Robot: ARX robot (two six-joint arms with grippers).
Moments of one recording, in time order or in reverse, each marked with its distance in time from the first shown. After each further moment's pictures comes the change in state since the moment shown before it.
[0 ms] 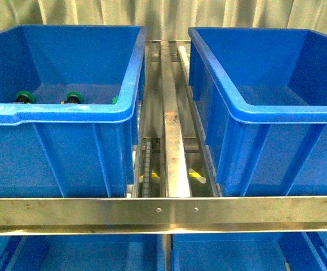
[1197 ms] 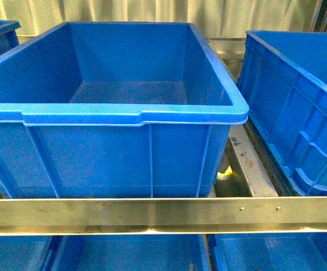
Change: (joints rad) left arm 0.000 0.000 0.000 0.002 0.001 0.003; right arm -0.330 0.000 0.059 -0.064 -0.192 -0.071
